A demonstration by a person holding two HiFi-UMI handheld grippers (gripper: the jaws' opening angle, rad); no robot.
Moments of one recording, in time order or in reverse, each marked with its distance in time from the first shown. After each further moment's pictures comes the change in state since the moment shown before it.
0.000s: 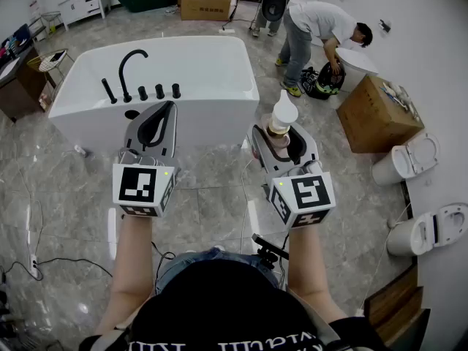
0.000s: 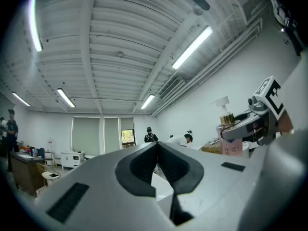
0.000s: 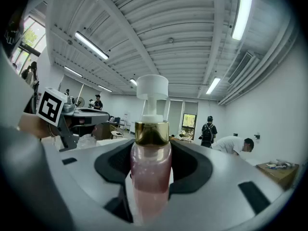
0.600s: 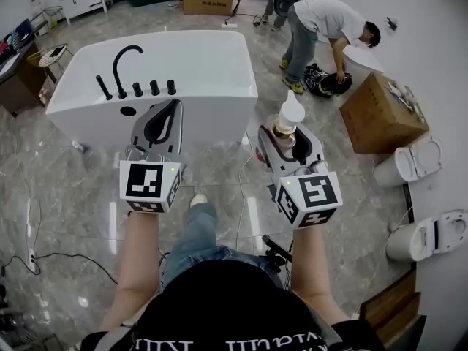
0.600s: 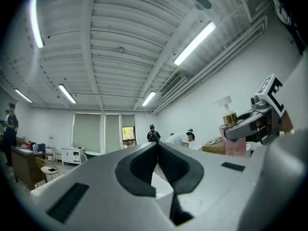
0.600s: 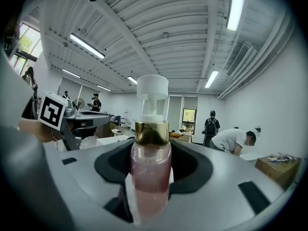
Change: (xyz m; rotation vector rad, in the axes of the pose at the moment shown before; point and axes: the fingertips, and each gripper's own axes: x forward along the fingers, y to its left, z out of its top) left arm 0.053 -0.041 -0.033 -0.034 0.016 0.015; right arm 0.006 -0.060 -0.040 0.039 0.041 0.008
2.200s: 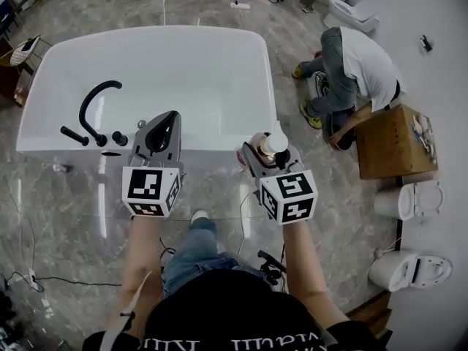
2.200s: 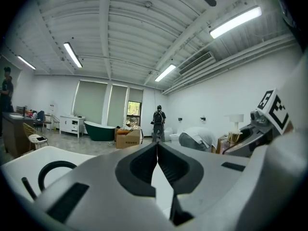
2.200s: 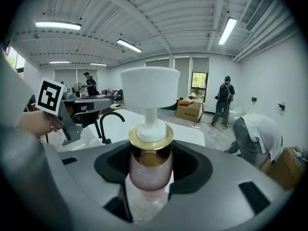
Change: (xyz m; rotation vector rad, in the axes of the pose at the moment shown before) left arm 0.394 0.251 -0.240 -0.208 0.236 0.025; right arm 0.507 -0.111 -0.122 0.075 0.413 0.126
